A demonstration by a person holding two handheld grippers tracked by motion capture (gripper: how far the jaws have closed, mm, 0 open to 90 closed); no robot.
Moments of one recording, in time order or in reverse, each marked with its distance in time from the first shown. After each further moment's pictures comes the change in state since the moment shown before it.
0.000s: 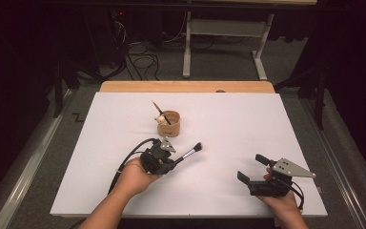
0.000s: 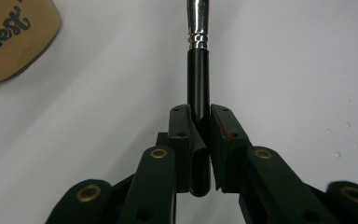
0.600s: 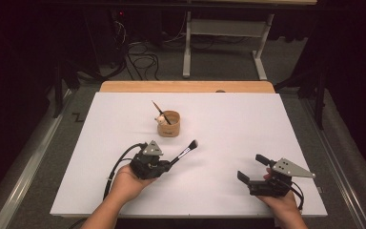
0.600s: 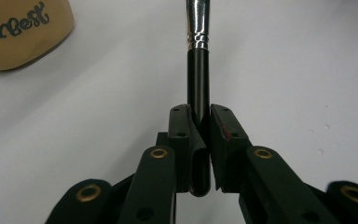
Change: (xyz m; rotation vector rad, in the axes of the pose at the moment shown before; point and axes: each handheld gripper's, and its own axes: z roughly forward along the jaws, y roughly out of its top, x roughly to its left) left arm 0.006 -0.032 -0.010 -0.175 -0.052 -0.060; right arm 0.000 -0.001 0.001 0.001 -0.006 0.002
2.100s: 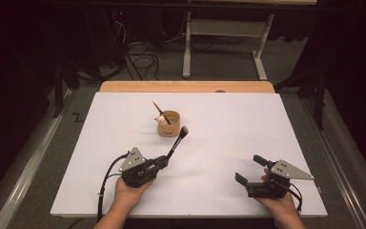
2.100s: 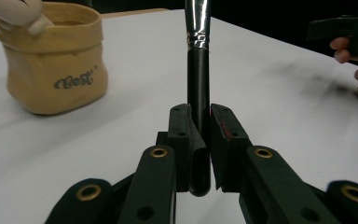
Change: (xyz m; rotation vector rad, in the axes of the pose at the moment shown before) left arm 0.000 -0.043 -0.003 -0.453 0.022 -0.070; right arm 0.008 0.000 0.001 -0.022 0.021 -0.013
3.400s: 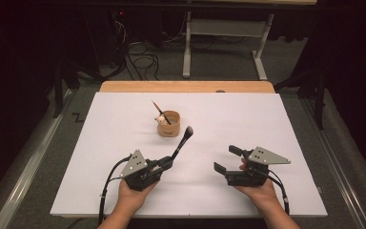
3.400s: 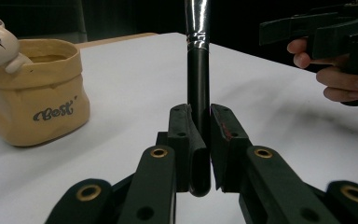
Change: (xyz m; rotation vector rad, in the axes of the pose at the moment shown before) left arm -0.016 0.005 -0.002 -0.086 -0.017 0.051; right arm 0.031 0.038 0.047 0.012 0.111 -0.025
